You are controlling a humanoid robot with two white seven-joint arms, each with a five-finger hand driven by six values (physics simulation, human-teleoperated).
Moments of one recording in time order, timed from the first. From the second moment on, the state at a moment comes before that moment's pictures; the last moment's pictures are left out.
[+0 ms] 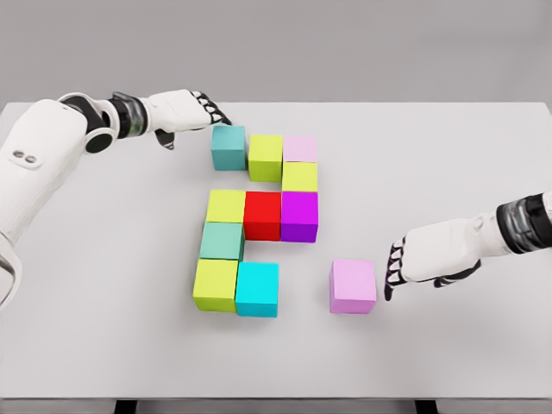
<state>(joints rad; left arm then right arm) -1.12 0.32 -1.02 -0.57 -0.92 -0.61 -0.13 -1.23 -1.10 1.55 -1.77 0.21 -0.61 0.59</state>
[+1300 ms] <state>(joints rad) -1.10 0.35 -1.02 -0.64 -0.92 -0.61 -0.13 -1.23 -1.04 1.52 -1.77 0.24 -0.61 0.59</state>
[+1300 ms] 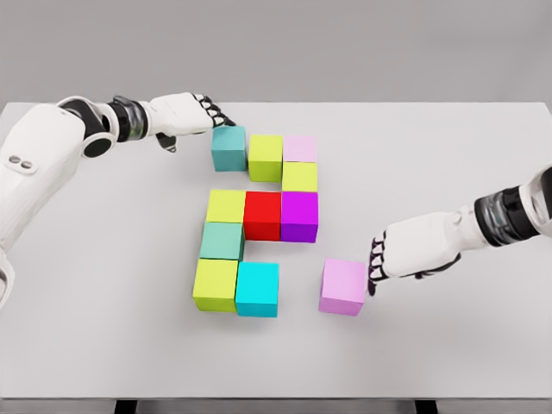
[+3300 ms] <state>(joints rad) -1.06 0.43 -0.98 -0.64 -0.89 -0.61 -0.13 -1.21 -0.92 1.51 -1.77 0.28 -0.61 0.59</state>
